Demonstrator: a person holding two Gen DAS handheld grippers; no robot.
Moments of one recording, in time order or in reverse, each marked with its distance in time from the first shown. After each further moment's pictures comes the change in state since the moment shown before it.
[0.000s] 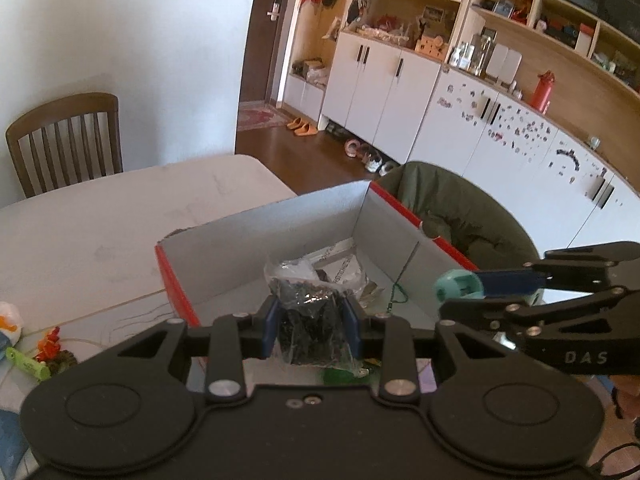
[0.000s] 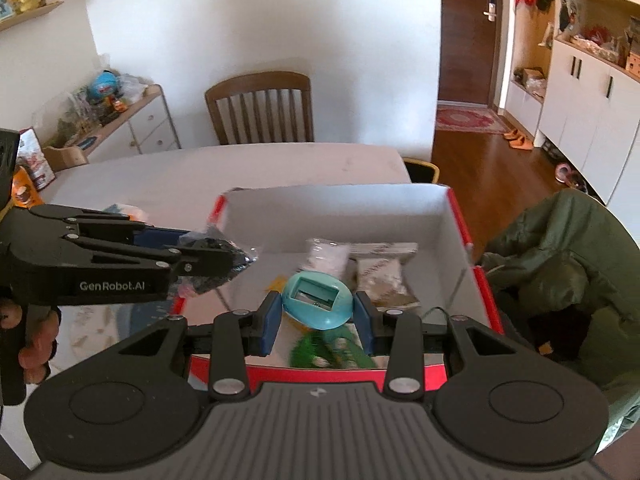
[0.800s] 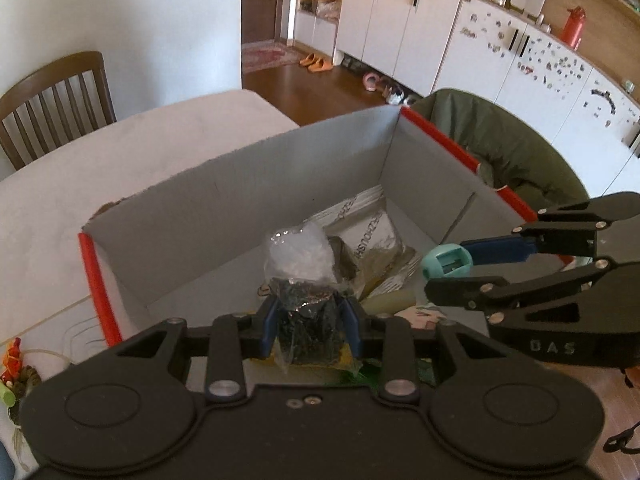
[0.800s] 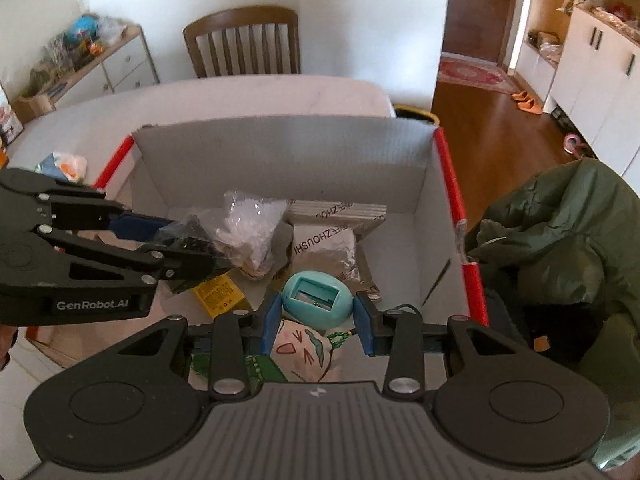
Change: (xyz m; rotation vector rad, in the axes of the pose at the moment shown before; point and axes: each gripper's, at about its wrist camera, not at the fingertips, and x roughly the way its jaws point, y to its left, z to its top) left arm 0.103 -0.011 0.007 0.045 0.205 0.084; right arm 0.107 -0.057 0.003 -0.064 0.184 -0.004
